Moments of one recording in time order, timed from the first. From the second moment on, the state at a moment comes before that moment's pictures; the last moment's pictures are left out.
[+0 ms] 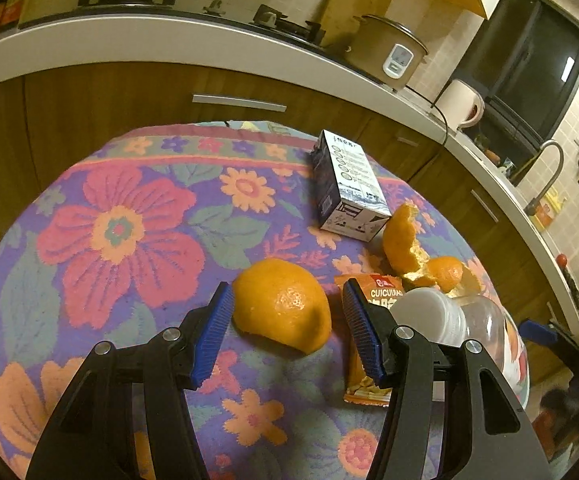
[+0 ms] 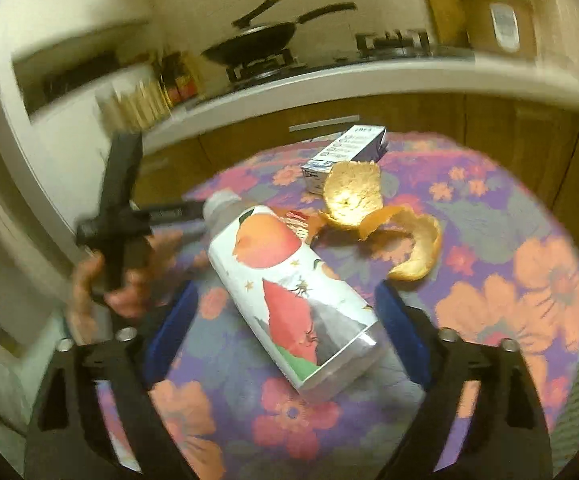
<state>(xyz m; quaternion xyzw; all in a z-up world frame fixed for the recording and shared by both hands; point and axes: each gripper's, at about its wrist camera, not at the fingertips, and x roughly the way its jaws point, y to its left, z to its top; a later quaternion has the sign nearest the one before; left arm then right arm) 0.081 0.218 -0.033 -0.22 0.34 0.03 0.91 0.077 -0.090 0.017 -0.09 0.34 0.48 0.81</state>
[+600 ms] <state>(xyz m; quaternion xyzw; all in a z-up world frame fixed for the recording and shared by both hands) 0.080 0.205 -0.031 -0.19 0.35 0.05 0.92 0.084 -0.090 0.005 -0.08 0.35 0.42 0.83</state>
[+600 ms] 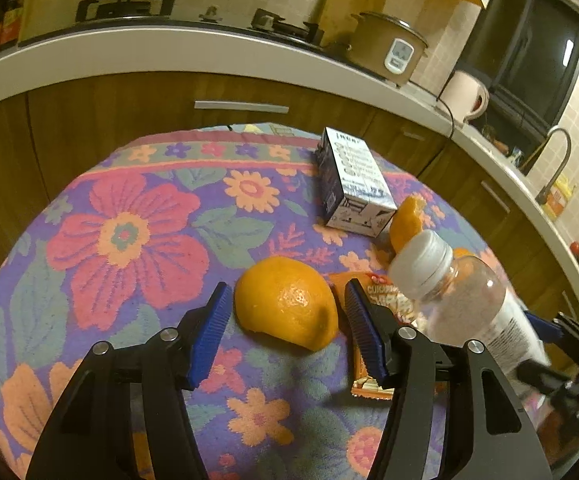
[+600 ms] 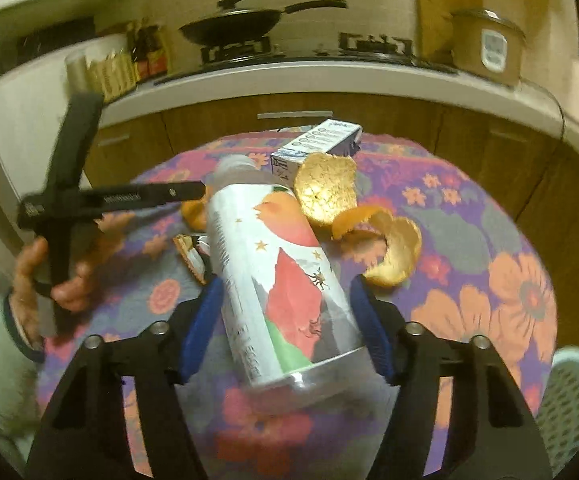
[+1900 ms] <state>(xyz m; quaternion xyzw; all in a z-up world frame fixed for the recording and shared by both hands) 0.075 0.180 -0.023 -0.12 0.33 0.07 0.93 0.052 -0.065 -0.021 -0.24 0.31 0.32 0.86</state>
